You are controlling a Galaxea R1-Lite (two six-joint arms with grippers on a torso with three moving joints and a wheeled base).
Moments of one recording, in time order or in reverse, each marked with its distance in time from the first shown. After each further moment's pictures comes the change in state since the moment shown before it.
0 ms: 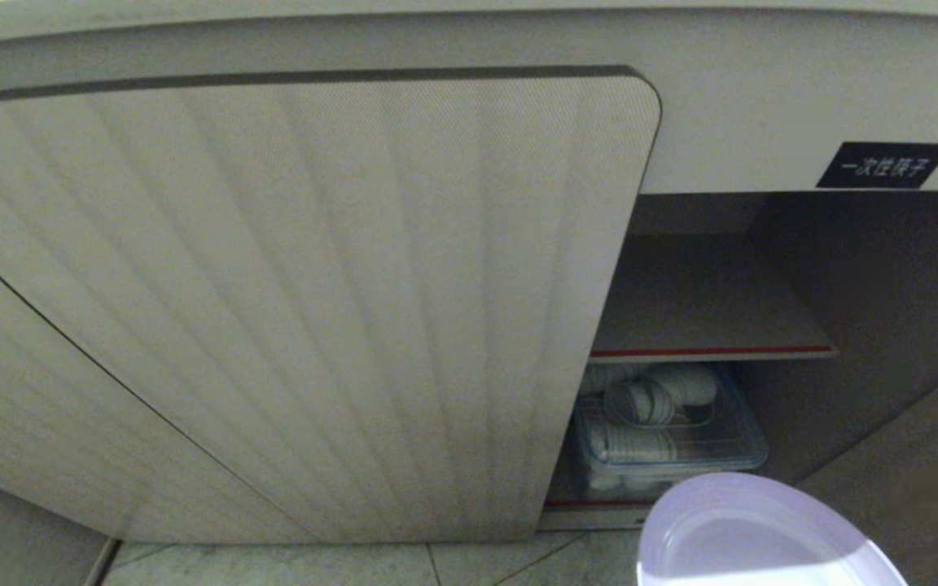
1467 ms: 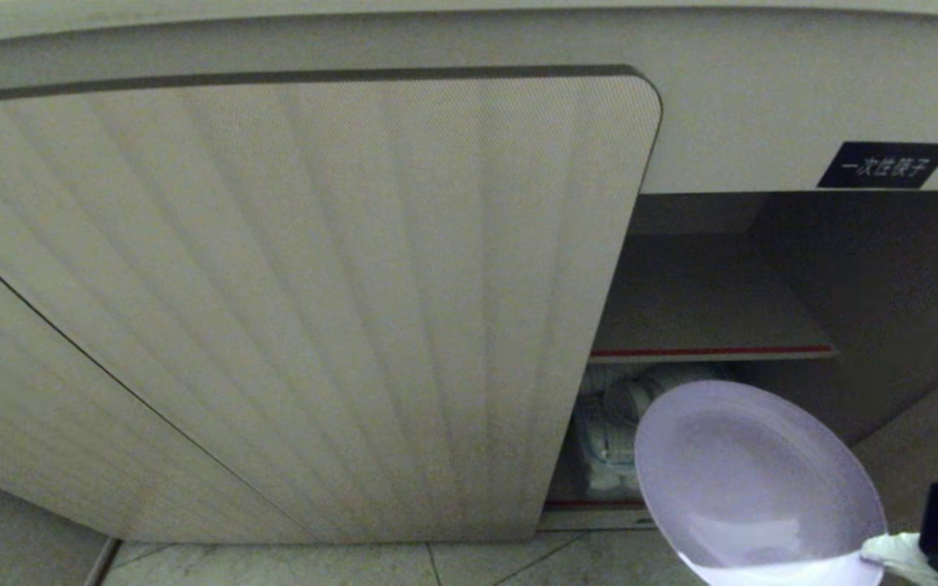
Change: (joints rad) left arm 0.000 0.000 0.000 0.000 0.000 0.000; right arm -0.157 0.121 -0.003 -0.259 -0.002 0.050
